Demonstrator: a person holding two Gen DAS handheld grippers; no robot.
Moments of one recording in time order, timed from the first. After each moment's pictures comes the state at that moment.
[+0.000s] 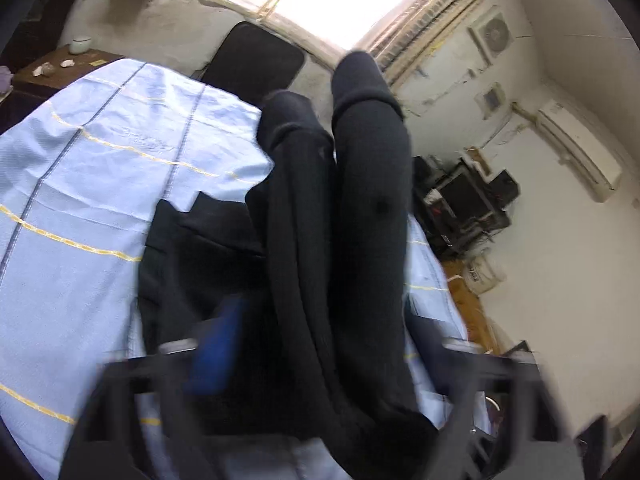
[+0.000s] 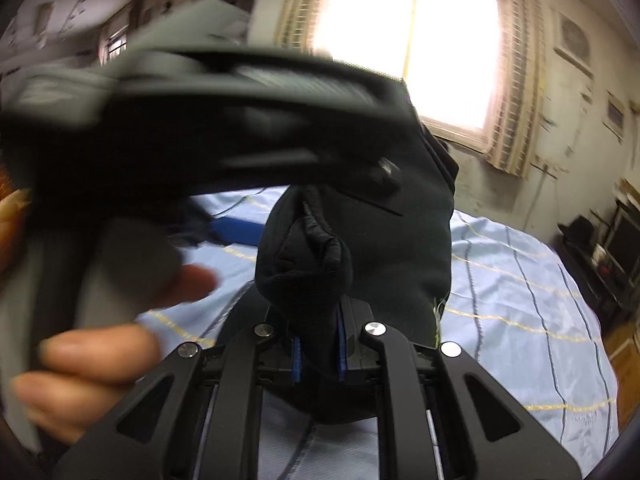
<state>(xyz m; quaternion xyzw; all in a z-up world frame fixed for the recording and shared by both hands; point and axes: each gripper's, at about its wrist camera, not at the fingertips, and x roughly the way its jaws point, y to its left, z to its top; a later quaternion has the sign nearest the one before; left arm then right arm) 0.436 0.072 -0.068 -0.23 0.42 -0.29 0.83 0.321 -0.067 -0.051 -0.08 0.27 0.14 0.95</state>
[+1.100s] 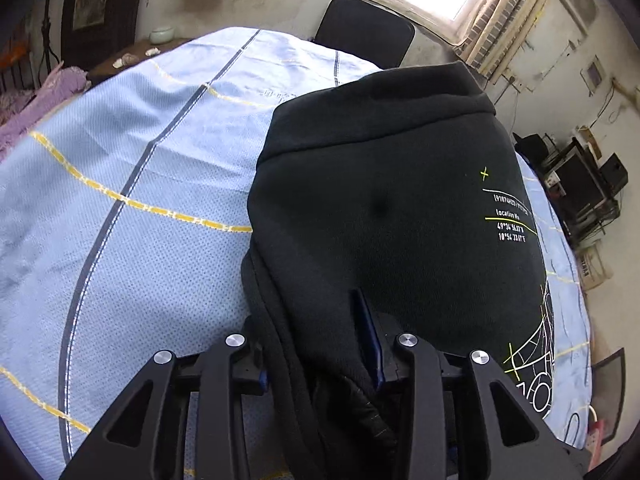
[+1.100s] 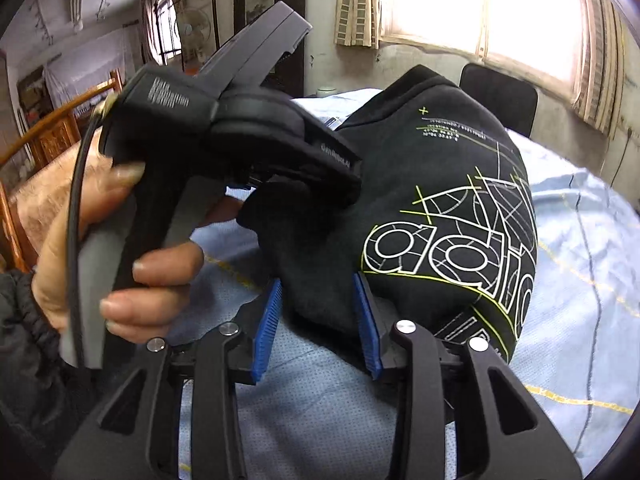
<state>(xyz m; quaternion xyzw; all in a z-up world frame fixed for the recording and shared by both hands) 0.482 0.129 -0.140 -0.13 0.49 -0.10 0.86 0.374 -0.041 -0.124 -0.04 0.38 0.27 0.88</state>
